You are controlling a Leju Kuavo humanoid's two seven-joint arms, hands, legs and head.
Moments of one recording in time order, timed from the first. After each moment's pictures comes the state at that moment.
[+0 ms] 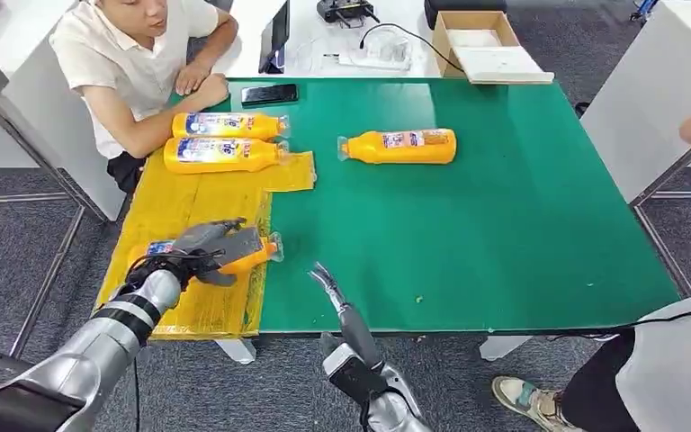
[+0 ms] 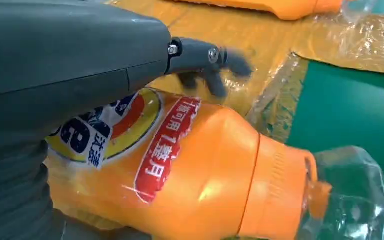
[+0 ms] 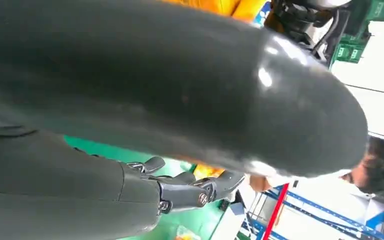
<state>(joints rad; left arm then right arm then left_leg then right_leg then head) -0.70 0.03 -0.38 -0.60 -0.69 -0.02 -0.04 -0.13 0.21 0.42 -0.96 0.27 -0.13 -0.66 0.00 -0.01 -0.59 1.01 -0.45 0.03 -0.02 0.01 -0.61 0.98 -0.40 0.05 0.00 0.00</state>
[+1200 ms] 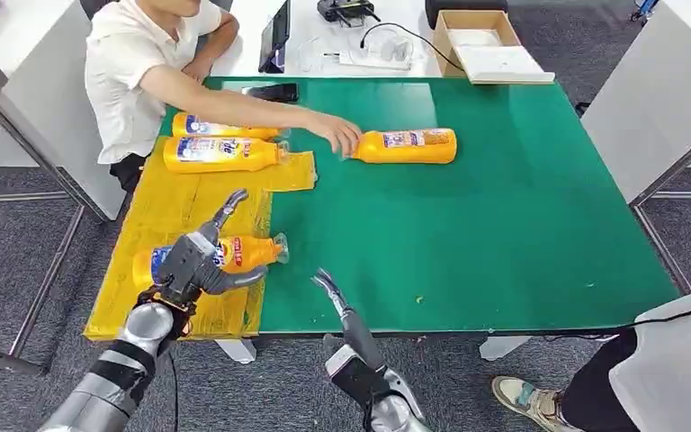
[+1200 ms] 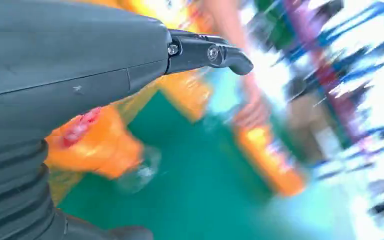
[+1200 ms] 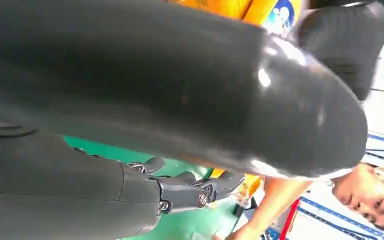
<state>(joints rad) -0.37 0.03 -0.31 -1.13 -0.11 0.05 -0.40 -0.13 0.19 0.44 -0.91 0.24 -0.15 -0.67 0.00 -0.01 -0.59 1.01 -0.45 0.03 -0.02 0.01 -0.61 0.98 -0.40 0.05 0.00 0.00</state>
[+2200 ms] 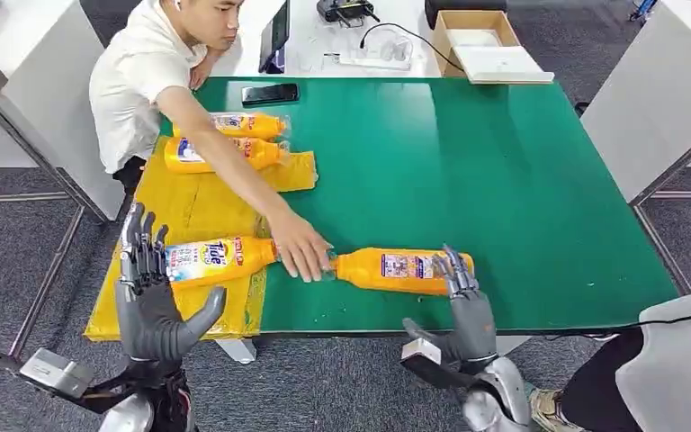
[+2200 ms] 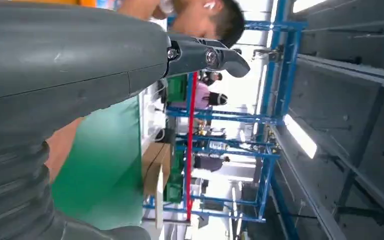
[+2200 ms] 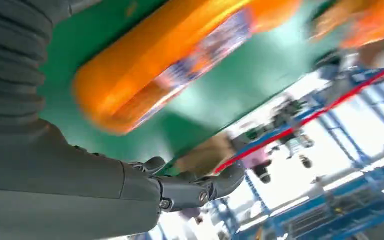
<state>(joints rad) 0.08 -0.07 -0.31 -1.78 0.16 0.22 -0.57 -0.05 -0.09 0.18 -1.16 0.71 -0.50 -0.45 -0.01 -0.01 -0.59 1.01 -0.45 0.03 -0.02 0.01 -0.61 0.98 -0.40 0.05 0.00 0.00</state>
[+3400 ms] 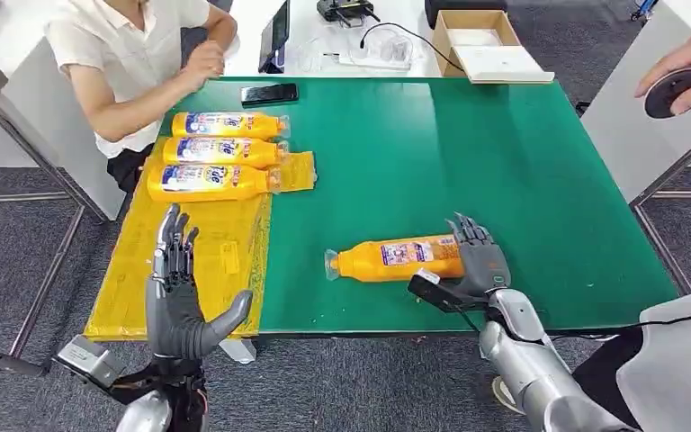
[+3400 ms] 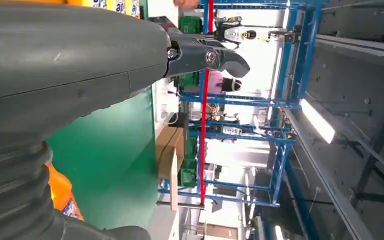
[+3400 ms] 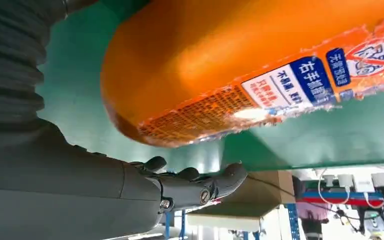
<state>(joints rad) 0.05 -0.11 -0.34 -1.72 0.13 0.19 -0.53 -0.48 -0.14 0.21 -0.60 0.96 -0.41 -0.19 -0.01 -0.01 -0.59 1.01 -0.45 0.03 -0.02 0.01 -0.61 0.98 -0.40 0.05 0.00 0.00</state>
